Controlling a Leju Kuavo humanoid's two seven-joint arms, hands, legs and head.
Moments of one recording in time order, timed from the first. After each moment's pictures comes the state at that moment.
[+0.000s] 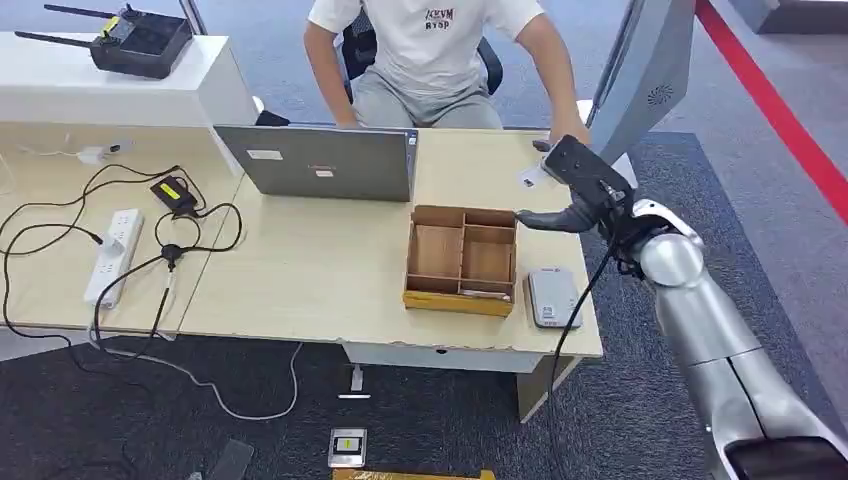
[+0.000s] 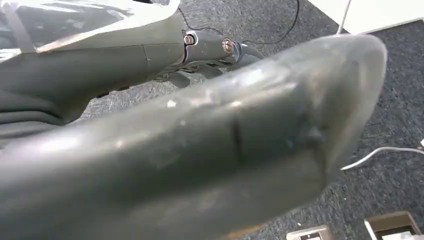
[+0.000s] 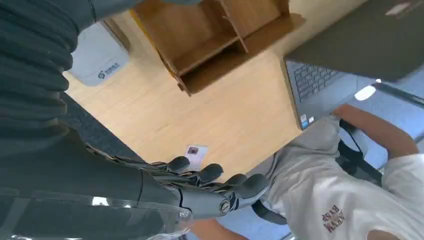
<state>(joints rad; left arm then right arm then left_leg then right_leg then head) -0.15 0.13 -0.69 -0.26 0.31 0.55 -0.25 -0.76 -0.30 0.44 -1.16 0.09 0.36 0.13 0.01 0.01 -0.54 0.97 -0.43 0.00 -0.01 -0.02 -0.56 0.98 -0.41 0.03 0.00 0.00</state>
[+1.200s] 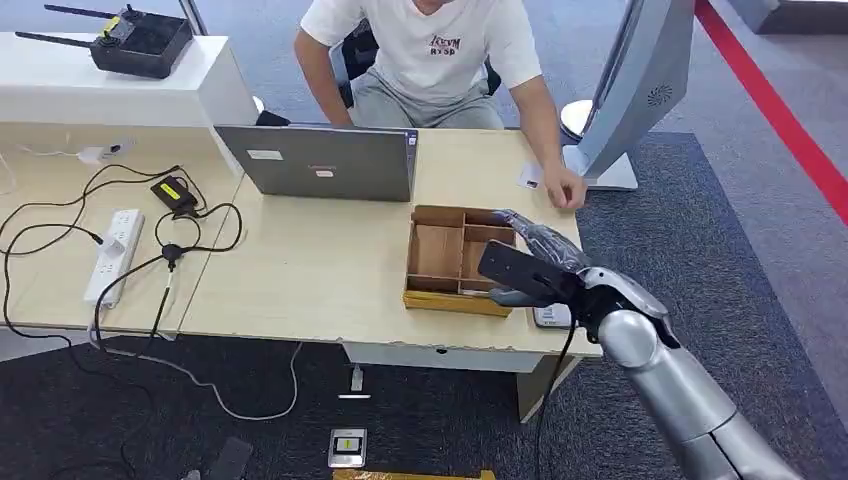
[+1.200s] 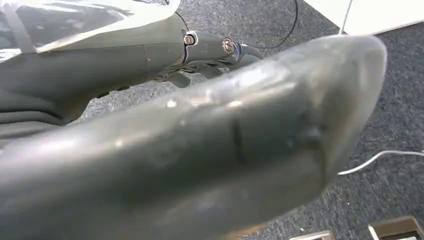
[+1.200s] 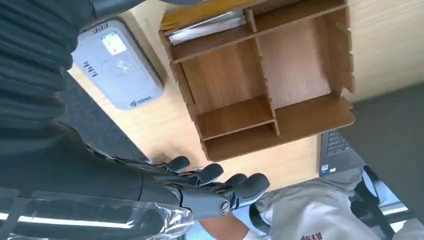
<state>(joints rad) -0.16 0.14 -0.69 -0.25 0.29 0.55 -0.23 -0.56 -0.32 0.55 -1.40 0.38 0.36 0.20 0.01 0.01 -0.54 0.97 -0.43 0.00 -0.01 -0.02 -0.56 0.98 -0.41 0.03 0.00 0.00</state>
